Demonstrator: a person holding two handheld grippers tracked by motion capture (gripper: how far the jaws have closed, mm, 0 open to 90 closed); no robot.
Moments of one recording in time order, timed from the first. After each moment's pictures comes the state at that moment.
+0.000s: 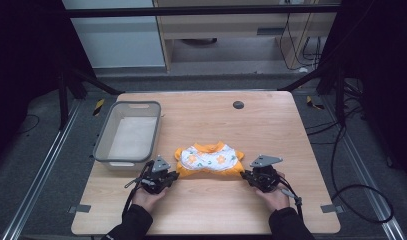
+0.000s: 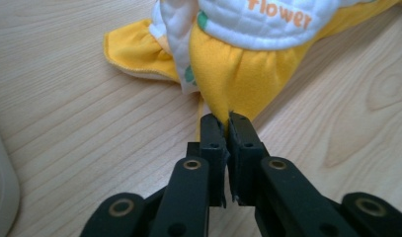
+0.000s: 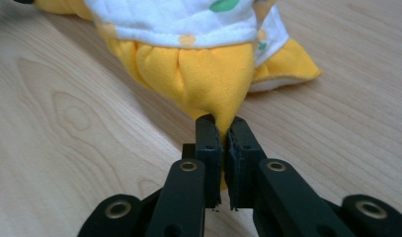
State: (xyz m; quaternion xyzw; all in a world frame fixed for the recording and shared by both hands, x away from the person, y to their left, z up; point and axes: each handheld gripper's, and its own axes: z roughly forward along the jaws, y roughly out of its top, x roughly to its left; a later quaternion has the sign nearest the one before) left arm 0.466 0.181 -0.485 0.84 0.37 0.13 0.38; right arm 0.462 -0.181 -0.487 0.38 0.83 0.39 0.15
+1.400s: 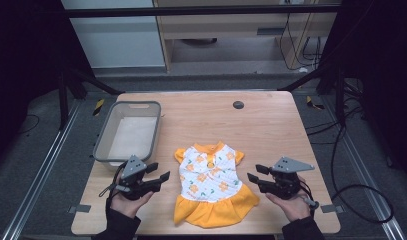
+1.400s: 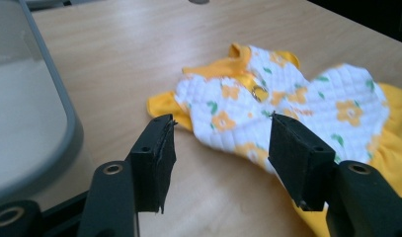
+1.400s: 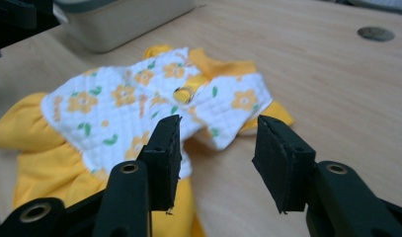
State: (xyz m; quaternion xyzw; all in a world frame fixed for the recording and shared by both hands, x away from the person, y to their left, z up) left arm 0.436 0.209 -0.421 0.78 0.38 0.19 0.46; right arm 0.426 -0.211 -0.434 0.37 0.78 0.48 0.17
